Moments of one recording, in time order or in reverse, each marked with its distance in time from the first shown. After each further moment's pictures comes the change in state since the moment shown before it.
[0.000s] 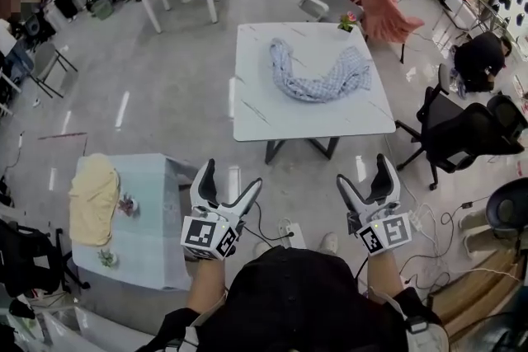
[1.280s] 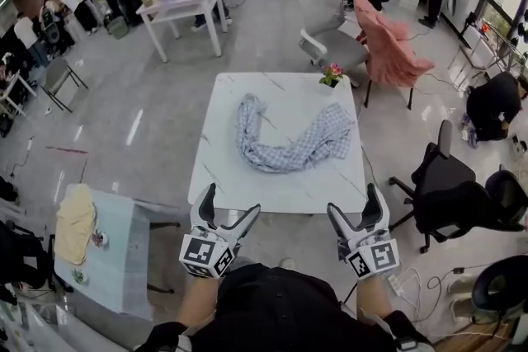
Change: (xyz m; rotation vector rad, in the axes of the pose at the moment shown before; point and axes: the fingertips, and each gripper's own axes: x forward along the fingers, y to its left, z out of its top) left arm 0.268 -0.092 -0.021 0.069 0.065 0.072; right arm 0.098 -0.276 -0.004 0.066 -0.012 0.077
